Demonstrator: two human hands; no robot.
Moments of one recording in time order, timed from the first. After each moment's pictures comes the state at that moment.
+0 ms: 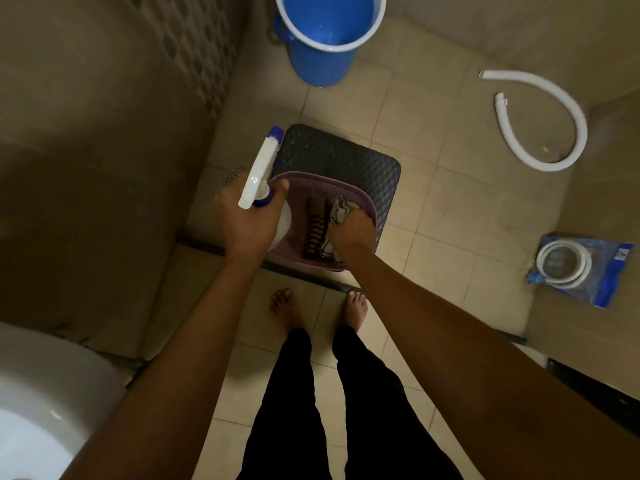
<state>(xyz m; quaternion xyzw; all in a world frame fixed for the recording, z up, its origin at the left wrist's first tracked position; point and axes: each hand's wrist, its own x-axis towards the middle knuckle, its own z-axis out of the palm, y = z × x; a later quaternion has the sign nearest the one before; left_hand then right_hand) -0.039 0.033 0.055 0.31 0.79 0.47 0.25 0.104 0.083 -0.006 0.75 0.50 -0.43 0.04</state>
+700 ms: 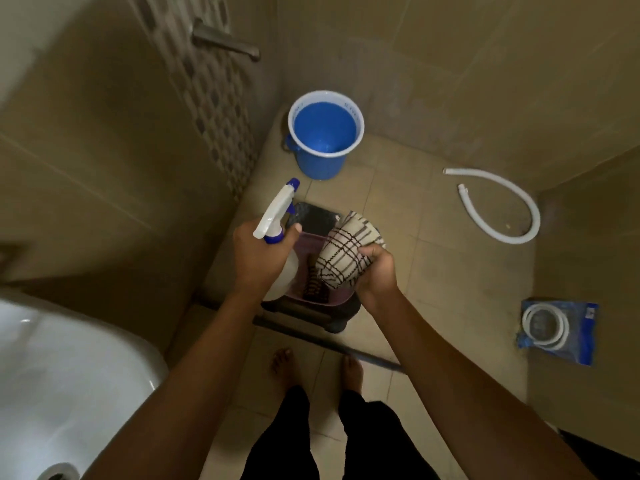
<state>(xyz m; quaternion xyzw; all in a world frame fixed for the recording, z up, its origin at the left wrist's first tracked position) -0.028 0.004 0.175 0.35 0.74 0.51 0.26 0.145 0.063 0.142 0.56 0.14 -0.75 -0.33</state>
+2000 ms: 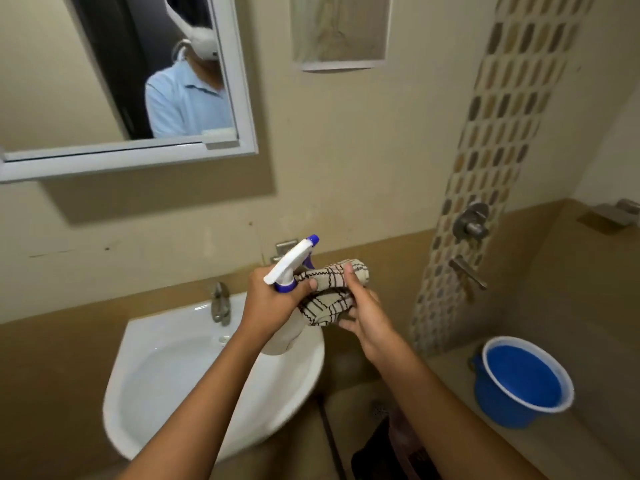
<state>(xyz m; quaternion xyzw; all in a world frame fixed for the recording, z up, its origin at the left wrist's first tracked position) 0.006 -0.247 0.451 0.17 0.77 0.61 -0.09 0.034 -0.090 0.411 0.16 0.57 -0.81 -0.03</state>
